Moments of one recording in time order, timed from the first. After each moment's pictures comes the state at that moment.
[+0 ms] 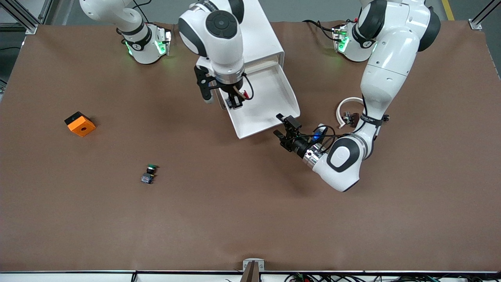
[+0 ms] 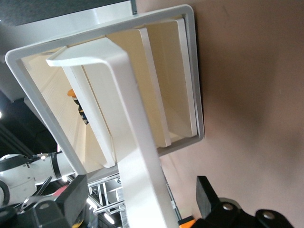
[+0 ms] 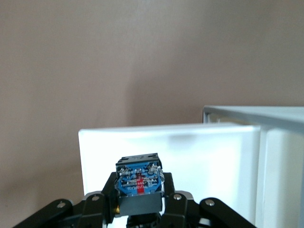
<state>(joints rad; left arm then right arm) -0.28 0.93 -0.09 -1.32 -1.03 1.37 -2.06 0.93 0.29 -0.11 -1.67 0.04 1.96 2.06</state>
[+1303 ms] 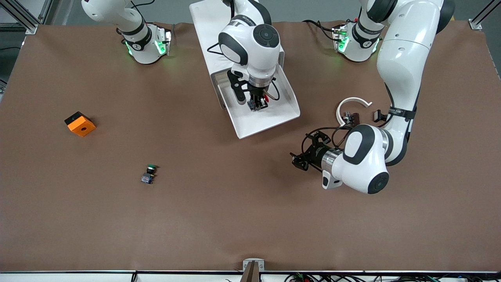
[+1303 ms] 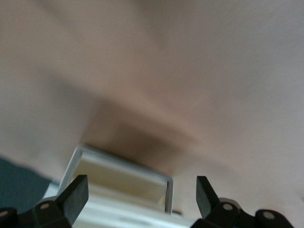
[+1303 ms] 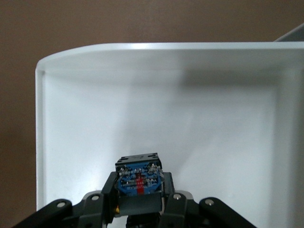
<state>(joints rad) -0.26 0.79 -0.09 -1.27 -0.55 1.64 -1.04 1.05 0.50 -0.11 -1.56 -0.02 2.00 2.15</state>
